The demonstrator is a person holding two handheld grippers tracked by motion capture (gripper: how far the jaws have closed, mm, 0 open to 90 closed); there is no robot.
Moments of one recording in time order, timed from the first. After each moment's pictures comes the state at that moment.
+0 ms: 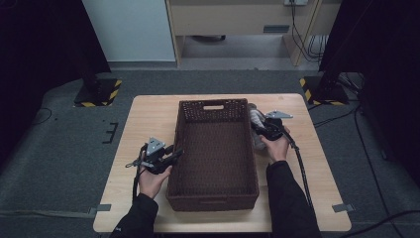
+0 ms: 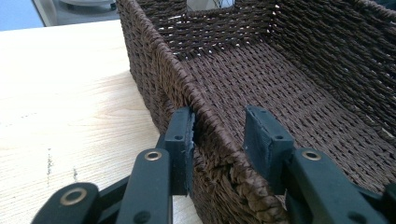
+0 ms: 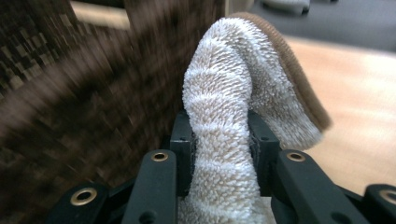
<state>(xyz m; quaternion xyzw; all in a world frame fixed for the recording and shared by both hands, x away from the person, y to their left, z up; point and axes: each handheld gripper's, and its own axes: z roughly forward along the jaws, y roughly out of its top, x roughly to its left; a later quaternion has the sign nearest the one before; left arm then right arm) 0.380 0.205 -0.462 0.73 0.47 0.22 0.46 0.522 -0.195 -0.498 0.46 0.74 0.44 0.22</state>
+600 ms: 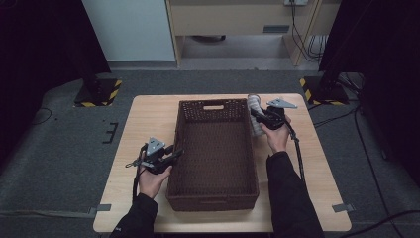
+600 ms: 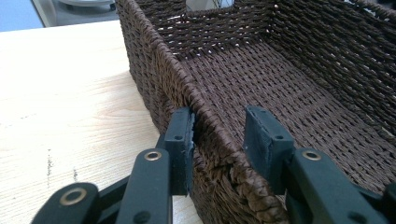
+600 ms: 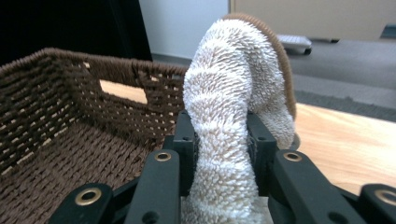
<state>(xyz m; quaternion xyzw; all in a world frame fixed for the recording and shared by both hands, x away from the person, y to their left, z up) 0.380 0.205 -0.463 0.73 0.47 0.22 0.46 0.537 -0.193 -0.460 0.44 0.70 0.51 0.24</state>
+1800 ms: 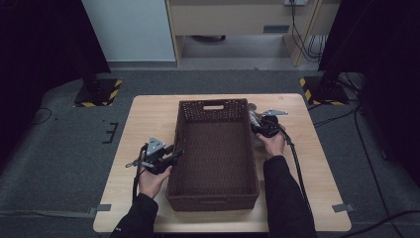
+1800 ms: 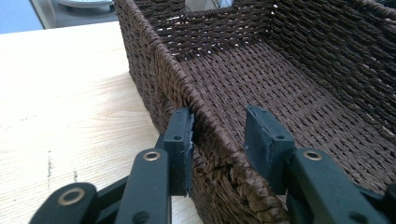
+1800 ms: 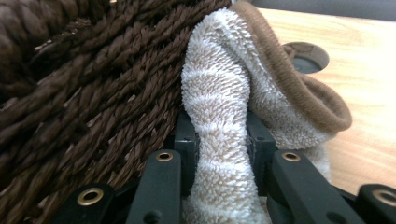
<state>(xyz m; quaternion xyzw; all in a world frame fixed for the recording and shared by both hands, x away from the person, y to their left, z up) 0.380 0.205 -0.463 0.73 0.46 0.22 0.46 0.544 -0.191 -0.513 0.47 0.74 0.44 0.18</state>
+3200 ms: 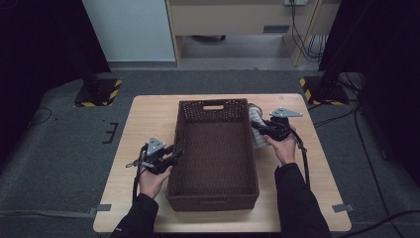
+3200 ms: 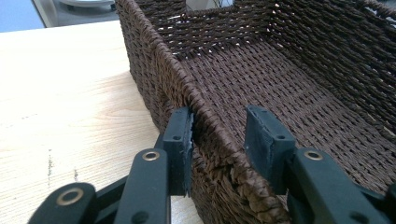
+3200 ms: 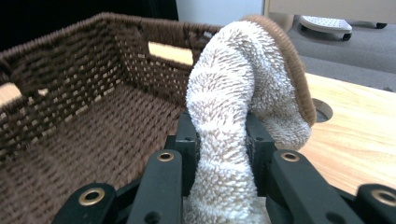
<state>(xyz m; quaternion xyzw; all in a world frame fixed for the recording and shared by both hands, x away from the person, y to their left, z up) 0.380 0.205 -0.463 0.73 0.46 0.22 0.45 0.495 -0.202 -0.456 0.40 0.74 0.50 0.19</state>
